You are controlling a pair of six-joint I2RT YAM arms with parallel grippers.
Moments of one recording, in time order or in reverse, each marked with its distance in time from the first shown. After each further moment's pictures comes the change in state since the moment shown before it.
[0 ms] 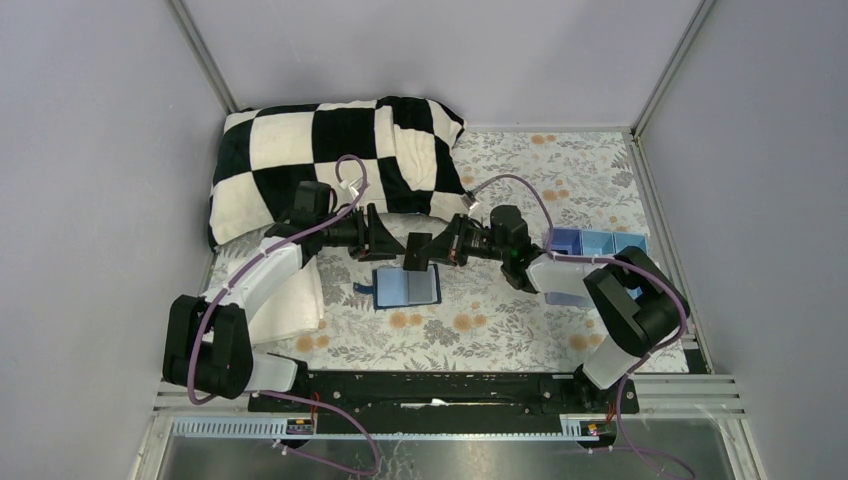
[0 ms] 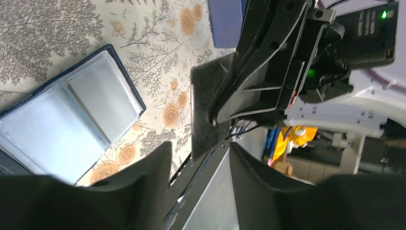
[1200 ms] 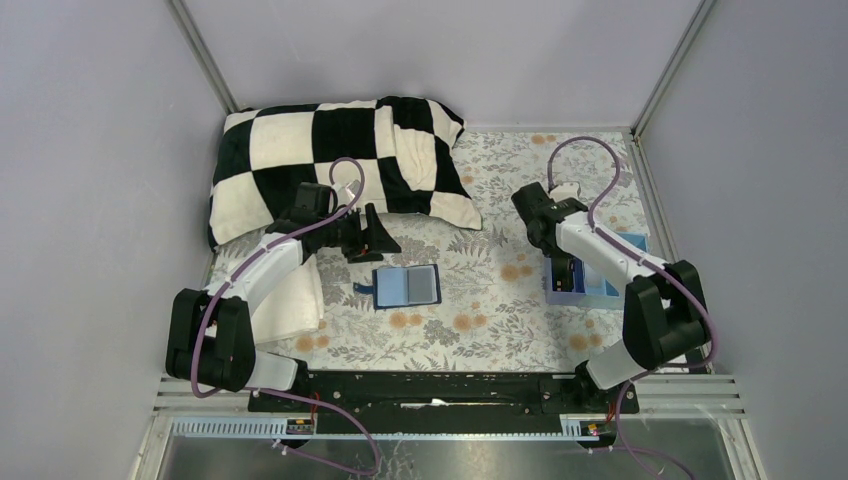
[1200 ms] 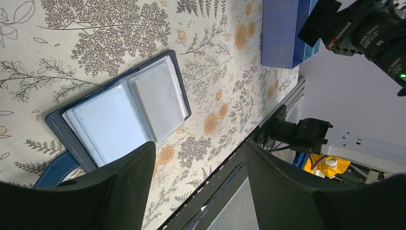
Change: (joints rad) left arm 0.018 0.035 0.024 -0.114 -0.202 0.072; right arm -0.215 -0.124 0.365 -1.638 1.404 -0.670
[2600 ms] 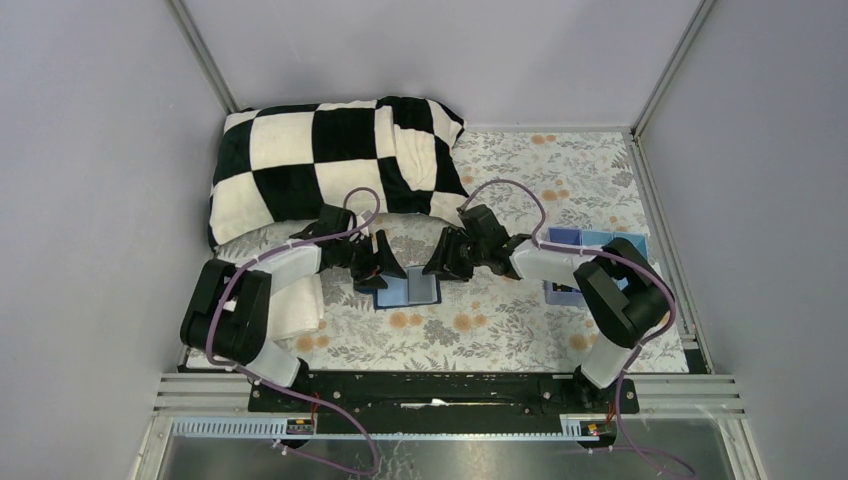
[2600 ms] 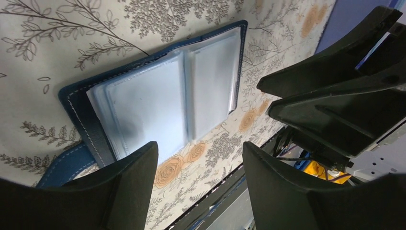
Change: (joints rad) left arm -0.072 0.140 -0.119 0.073 -0.096 -0.087; right arm 0.265 0.183 -0.174 0.890 -1.091 0.384
